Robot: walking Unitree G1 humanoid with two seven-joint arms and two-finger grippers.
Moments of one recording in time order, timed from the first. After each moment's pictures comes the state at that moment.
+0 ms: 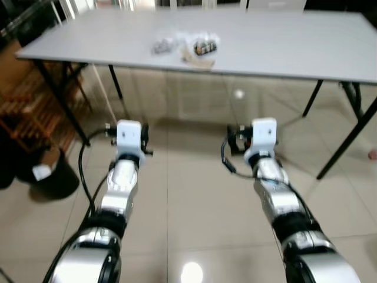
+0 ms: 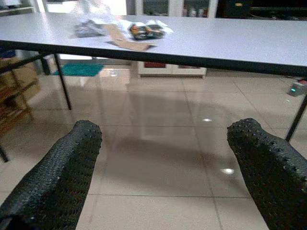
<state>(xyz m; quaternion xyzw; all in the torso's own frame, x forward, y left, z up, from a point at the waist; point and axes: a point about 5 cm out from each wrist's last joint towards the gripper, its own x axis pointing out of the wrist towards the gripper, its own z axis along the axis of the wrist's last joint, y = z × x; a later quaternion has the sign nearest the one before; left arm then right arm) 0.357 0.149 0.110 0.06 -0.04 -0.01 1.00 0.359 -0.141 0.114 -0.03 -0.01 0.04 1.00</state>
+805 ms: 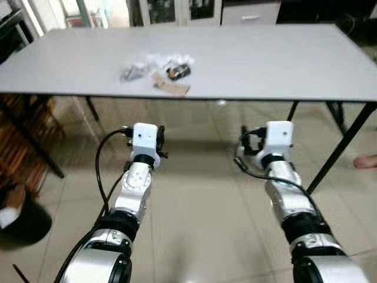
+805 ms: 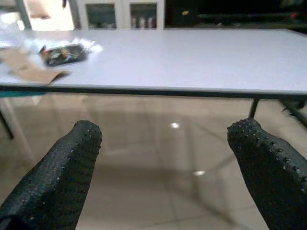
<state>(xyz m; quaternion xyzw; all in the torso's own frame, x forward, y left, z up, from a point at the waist) 0.357 0.127 0.110 0.05 -0.04 -0.04 1.00 0.357 -0.162 0.111 -0.02 0.00 0.01 1.00</state>
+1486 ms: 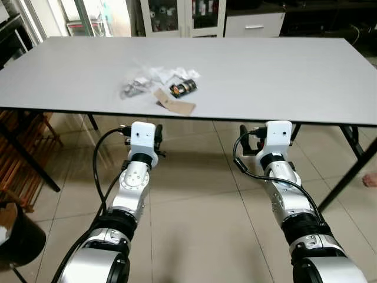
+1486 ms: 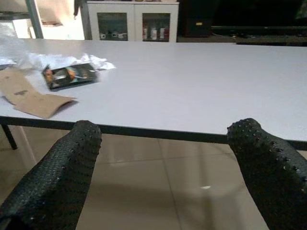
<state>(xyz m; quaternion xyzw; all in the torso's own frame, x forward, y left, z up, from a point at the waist) 0.358 0.131 0.111 0.06 -0.04 -0.03 1.00 0.356 -0.158 0.111 -0.02 -0.01 0.02 1.00</state>
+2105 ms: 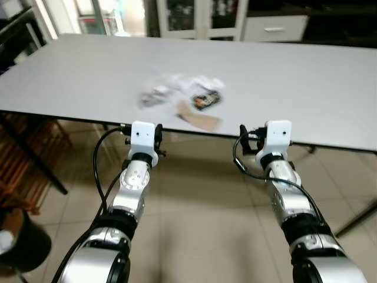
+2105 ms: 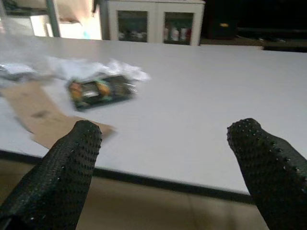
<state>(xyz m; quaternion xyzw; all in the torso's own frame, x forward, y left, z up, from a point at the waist) 0.358 0.135 0.111 0.06 -0.04 -0.03 1.00 0.356 -0.155 0.112 -0.02 -0.01 0.03 1.00</state>
